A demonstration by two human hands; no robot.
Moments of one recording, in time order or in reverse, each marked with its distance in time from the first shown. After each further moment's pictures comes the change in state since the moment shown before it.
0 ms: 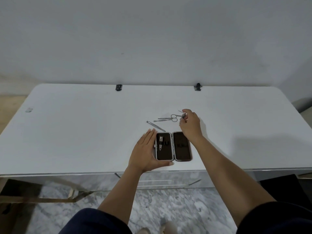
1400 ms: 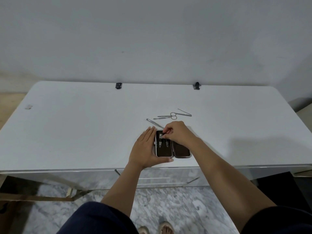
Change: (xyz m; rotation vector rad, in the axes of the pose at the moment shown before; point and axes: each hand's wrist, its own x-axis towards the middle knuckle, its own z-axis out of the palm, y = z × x) left_hand 0.001 -0.005 0.006 -0.007 0.000 0.007; right_hand -0.028 -0.014 0.011 -0.189 -0.470 -0.098
